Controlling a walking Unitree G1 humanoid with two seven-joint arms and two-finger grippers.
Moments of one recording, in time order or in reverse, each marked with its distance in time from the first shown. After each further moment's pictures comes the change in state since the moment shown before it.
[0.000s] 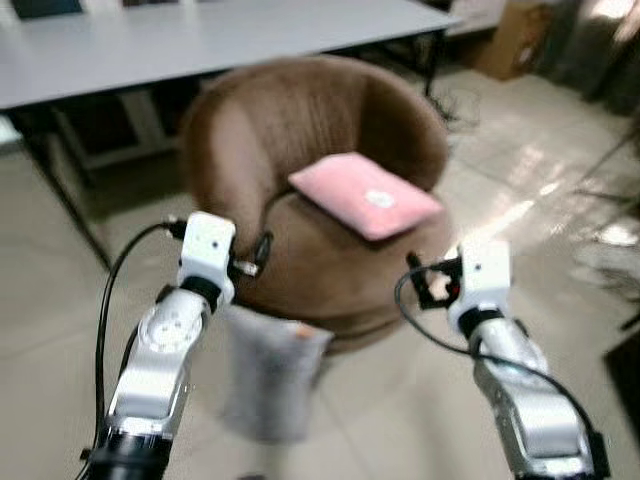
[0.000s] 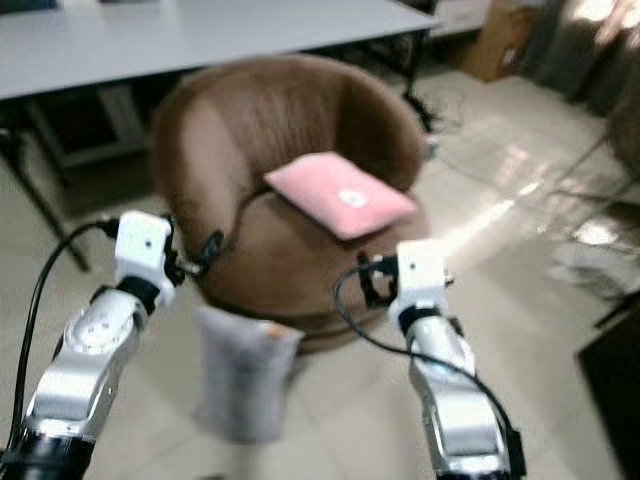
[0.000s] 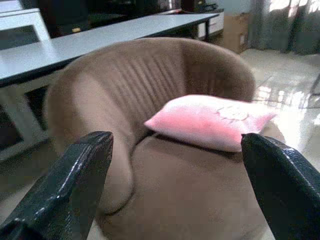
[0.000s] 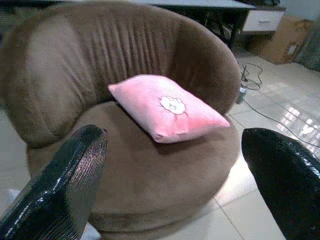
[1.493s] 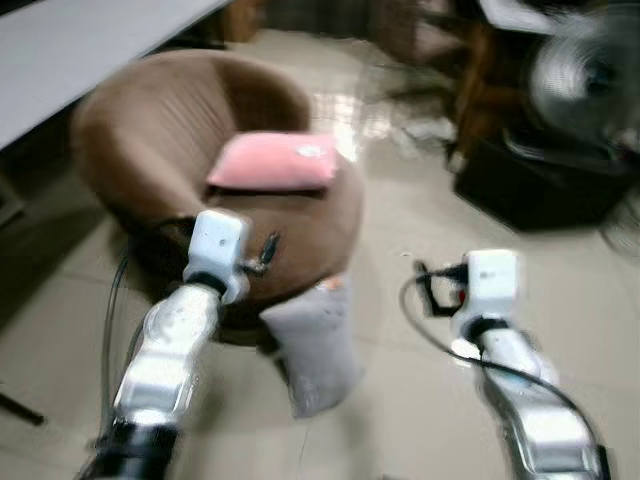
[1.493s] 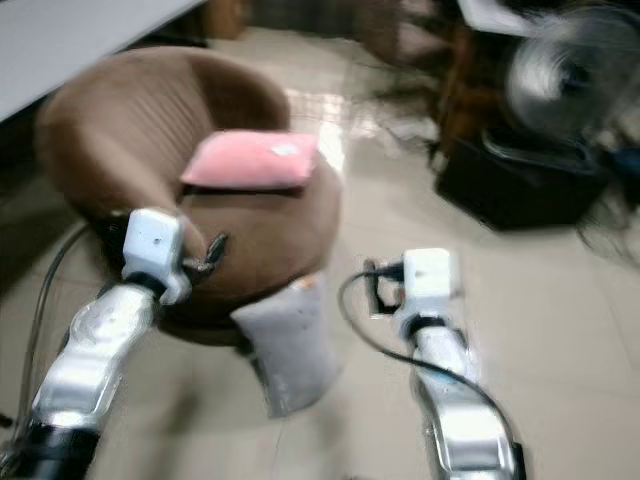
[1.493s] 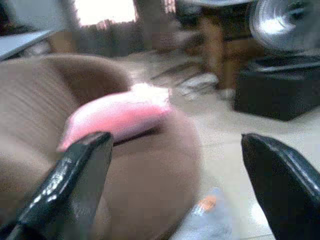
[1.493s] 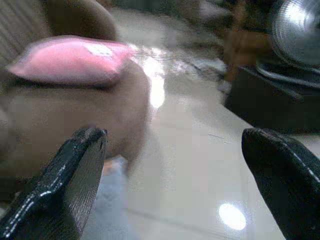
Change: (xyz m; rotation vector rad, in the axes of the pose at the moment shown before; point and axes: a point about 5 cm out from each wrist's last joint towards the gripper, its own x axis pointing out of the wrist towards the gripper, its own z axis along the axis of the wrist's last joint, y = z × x) left arm 0.011 -0.019 0.006 0.005 -0.019 -0.079; right arm -0.011 -0.010 -0.015 0.023 0.075 -0.085
